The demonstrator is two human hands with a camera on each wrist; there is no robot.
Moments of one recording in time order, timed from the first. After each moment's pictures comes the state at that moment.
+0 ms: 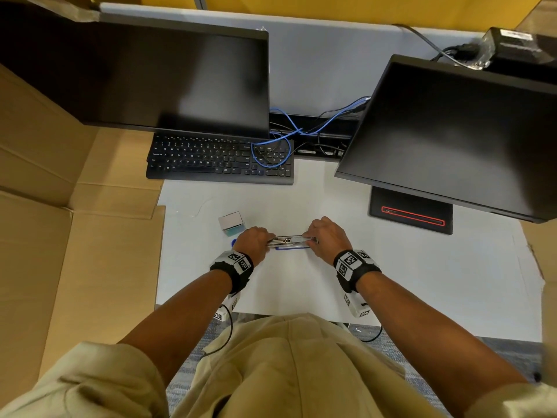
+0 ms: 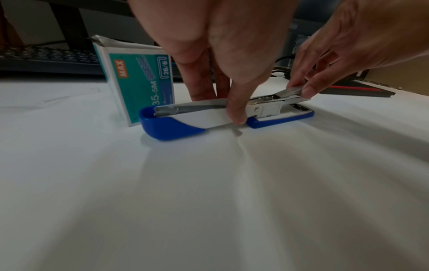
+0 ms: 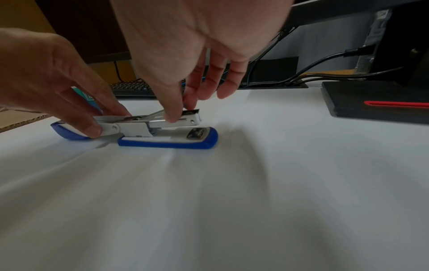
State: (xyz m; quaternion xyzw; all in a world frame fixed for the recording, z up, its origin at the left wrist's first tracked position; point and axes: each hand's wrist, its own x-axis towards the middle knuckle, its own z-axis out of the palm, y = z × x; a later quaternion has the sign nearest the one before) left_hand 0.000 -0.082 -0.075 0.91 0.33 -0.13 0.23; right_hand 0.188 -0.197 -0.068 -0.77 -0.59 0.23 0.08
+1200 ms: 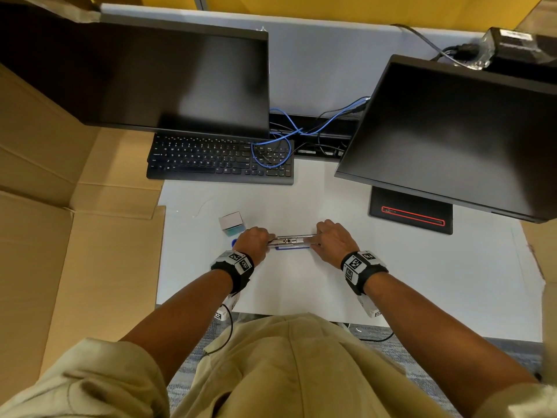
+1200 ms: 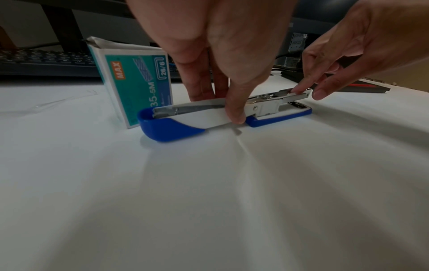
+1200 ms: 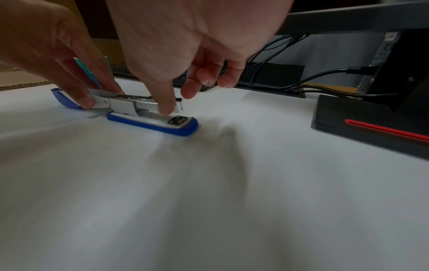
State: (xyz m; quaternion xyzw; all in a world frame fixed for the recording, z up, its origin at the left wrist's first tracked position) left_hand 0.000 -0.079 -0.084 0.91 0.32 -0.14 0.21; right_hand 0.192 -0.208 -0.060 -0.73 -0.66 0.16 0.01
